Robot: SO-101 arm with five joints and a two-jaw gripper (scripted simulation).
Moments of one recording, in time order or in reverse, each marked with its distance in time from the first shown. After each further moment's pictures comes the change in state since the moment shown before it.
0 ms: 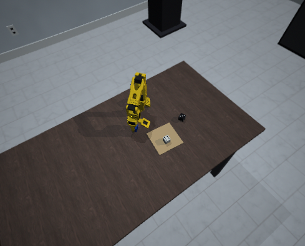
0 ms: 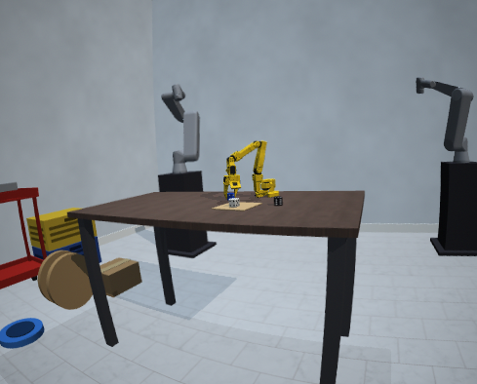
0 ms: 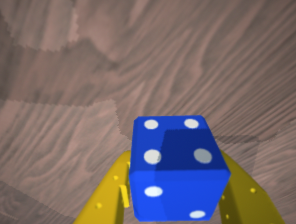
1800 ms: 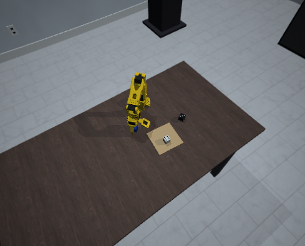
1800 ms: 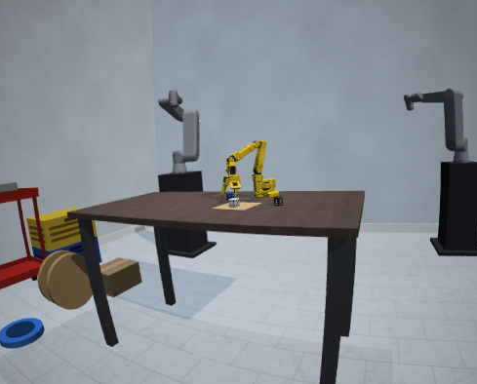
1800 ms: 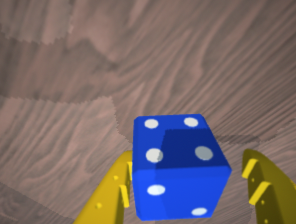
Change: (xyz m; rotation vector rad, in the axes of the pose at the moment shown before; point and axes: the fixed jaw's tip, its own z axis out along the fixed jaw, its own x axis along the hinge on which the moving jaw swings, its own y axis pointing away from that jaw) arm 0.000 0.000 0.001 0.000 0.000 0.000
